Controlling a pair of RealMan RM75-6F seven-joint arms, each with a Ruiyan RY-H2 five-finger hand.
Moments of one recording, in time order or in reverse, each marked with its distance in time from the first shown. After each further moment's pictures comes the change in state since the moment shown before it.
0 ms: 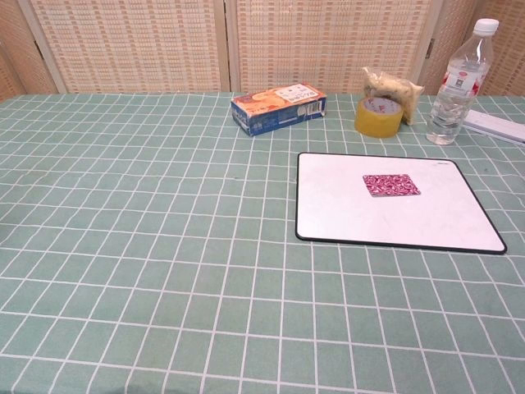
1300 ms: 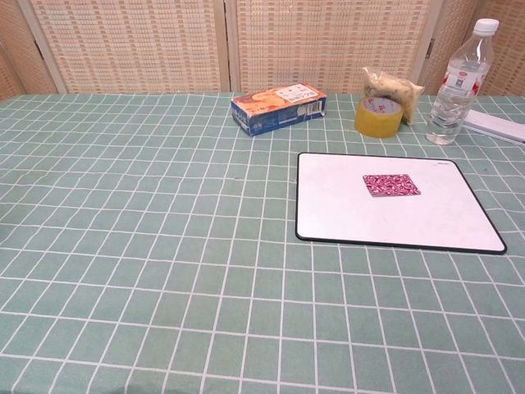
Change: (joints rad) left arm 0.006 0.003 -0.013 -0.015 -0.006 0.012 0.038; right arm -0.028 0.032 -0.029 -0.050 -0.011 0.077 0.028
